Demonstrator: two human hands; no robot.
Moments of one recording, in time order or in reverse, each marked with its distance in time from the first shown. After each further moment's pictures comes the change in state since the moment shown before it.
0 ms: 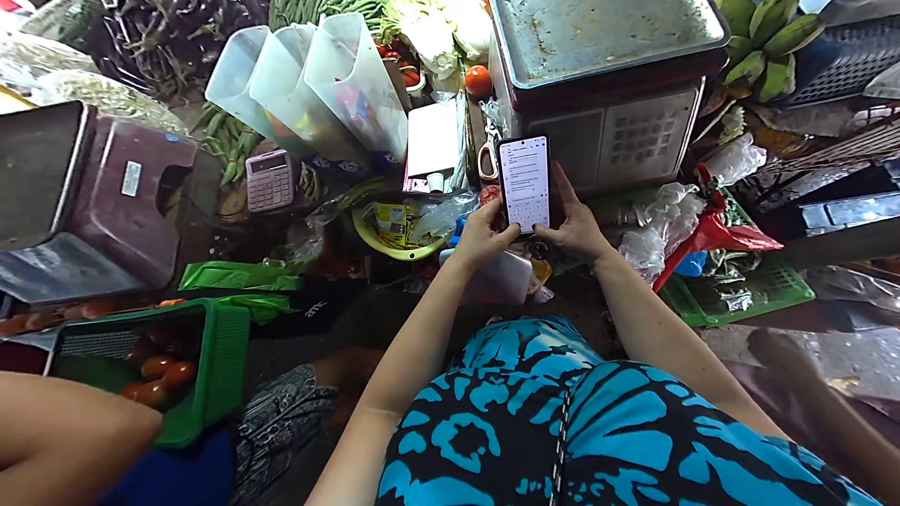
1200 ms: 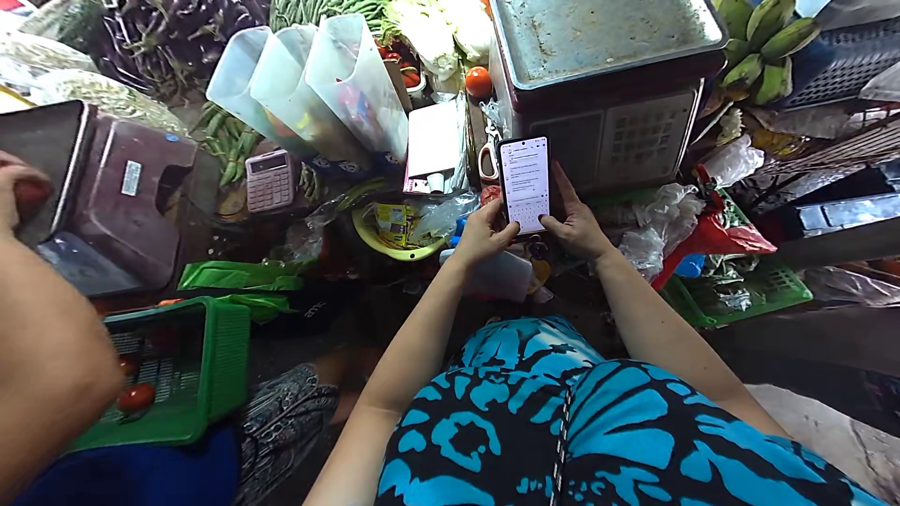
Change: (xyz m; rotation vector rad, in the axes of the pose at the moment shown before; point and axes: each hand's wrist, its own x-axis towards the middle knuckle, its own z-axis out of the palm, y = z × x) left_hand 0.001 -0.003 -0.001 -0.003 -0.017 0.015; right_hand 0.000 0.002 -0.001 0.064 -0.007 -0.011
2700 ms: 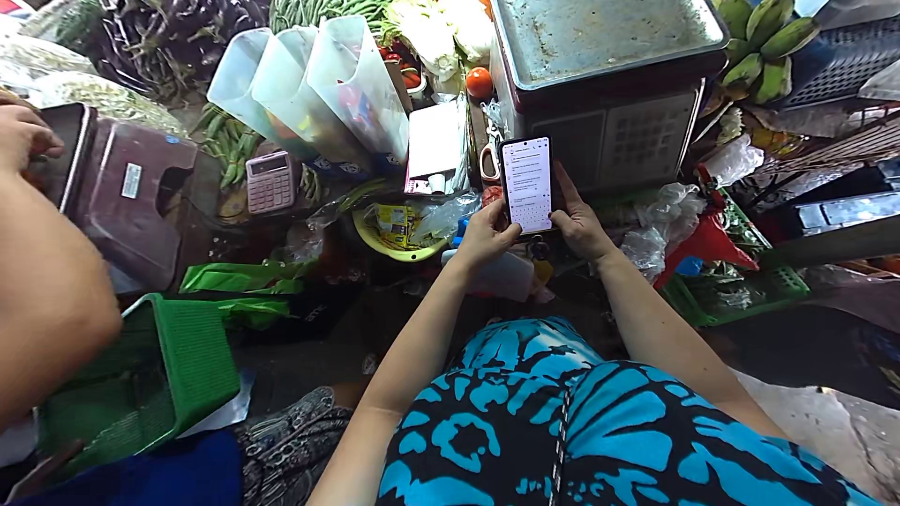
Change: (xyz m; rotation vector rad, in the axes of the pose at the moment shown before) left_hand -0.003 0.003 0.001 0.004 0.009 -0.012; right_hand -0.004 -0.008 0.000 0.039 0.009 0.091
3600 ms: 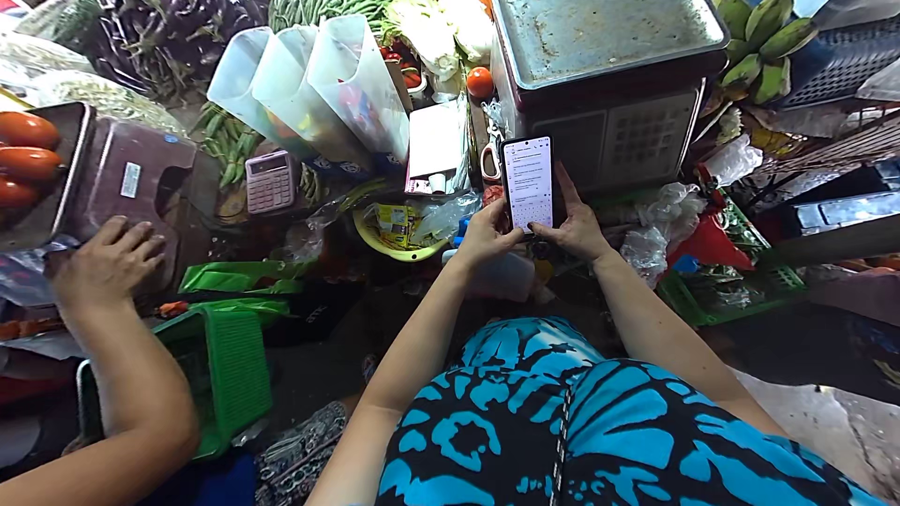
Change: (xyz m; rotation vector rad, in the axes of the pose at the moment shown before) left_hand 0.000 -0.003 -0.001 -0.022 -0.014 0.023; right_hand 0.003 0.006 0.008 -0.082 0.063 -0.073
